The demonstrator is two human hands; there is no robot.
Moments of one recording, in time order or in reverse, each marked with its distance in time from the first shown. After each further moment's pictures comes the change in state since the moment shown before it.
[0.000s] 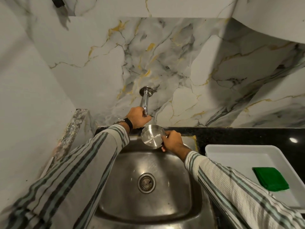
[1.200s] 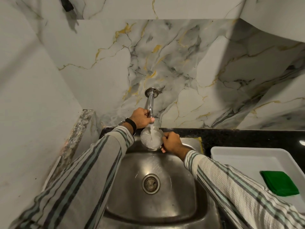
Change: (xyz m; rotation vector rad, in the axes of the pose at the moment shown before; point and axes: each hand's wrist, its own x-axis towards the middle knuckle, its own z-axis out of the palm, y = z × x) left_hand 0.009 -0.015 -0.001 -0.104 -0.046 -0.045; right_hand 0.005 -0.009 0.019 -0.029 -0.076 -0.071
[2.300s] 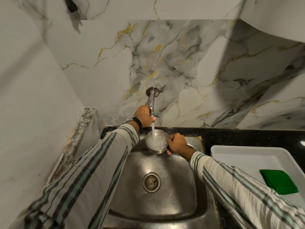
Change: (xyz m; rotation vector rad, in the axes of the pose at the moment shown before) left_hand -0.013 0.024 0.004 0.157 0.083 0.000; right_hand -0.016 0.015 -0.013 -0.038 -0.009 0.036
